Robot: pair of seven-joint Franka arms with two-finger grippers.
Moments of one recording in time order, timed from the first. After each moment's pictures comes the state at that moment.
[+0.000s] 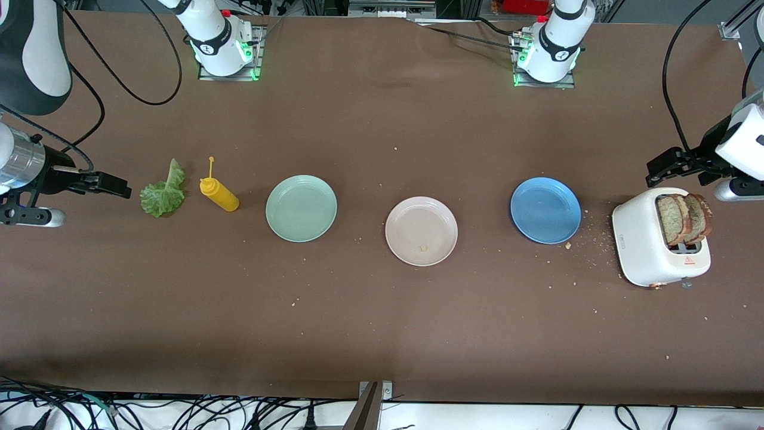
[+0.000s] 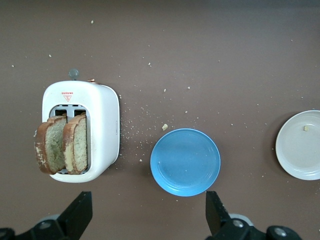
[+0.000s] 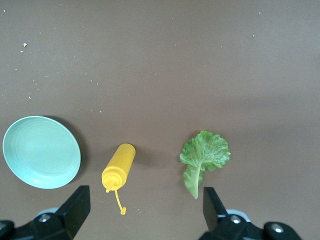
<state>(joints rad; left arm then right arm) -0.05 0.10 0.05 -1.55 0.02 1.67 -0.06 0.08 0.22 -0.12 -1.56 0.05 1.68 0.04</state>
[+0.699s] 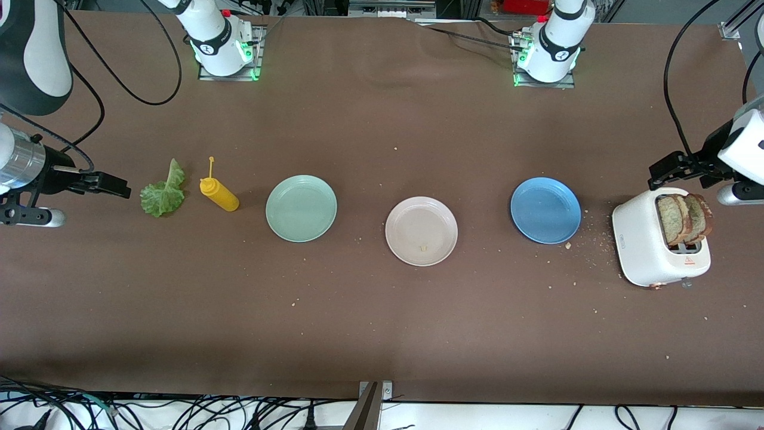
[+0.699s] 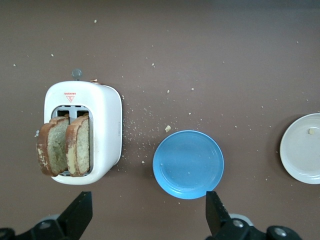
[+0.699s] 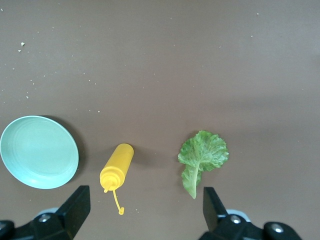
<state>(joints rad) -0.02 0.11 0.05 -1.58 0.02 1.70 -0.04 0.08 0.22 -0.12 -1.56 0.04 1.68 0.04</state>
